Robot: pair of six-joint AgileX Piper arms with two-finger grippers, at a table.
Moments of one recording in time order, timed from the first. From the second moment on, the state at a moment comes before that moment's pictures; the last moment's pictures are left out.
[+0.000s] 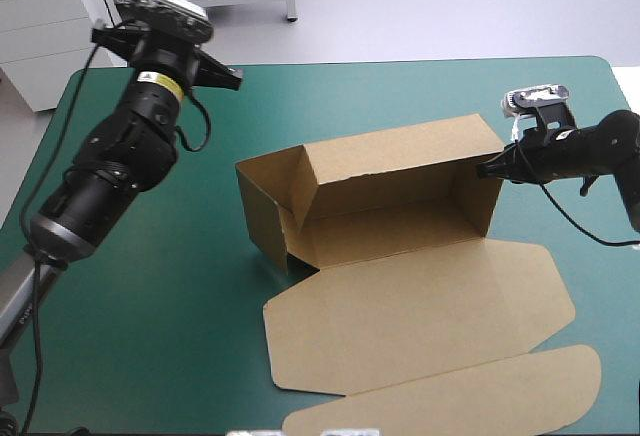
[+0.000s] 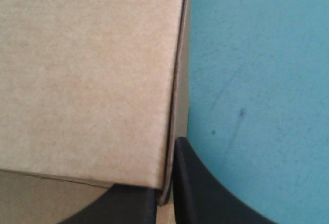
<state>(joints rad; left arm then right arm) -0.51 1.41 -1.50 1.10 0.48 -0.68 -0.07 1.45 -1.32 0.46 0.95 -0.55</state>
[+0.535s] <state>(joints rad) -0.07 1.40 -1.49 0.19 0.84 0.00 0.12 1.61 -1.53 0.22 1.04 -0.20</state>
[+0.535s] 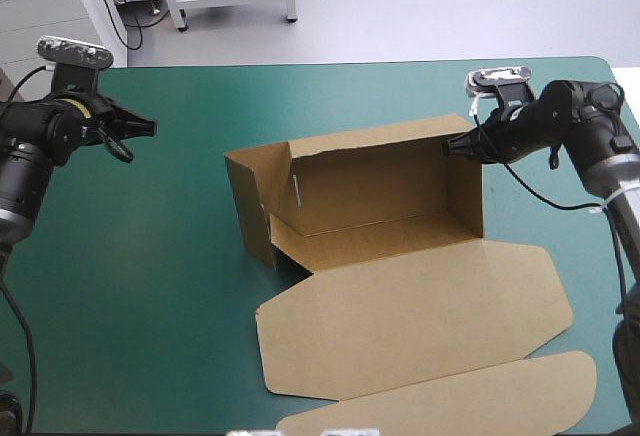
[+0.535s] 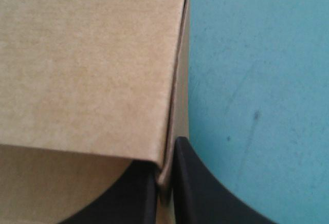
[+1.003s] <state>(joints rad) 0.04 1.39 -1.33 -0.01 0.94 0.18 0.13 1.86 -1.72 0.22 0.93 -0.20</state>
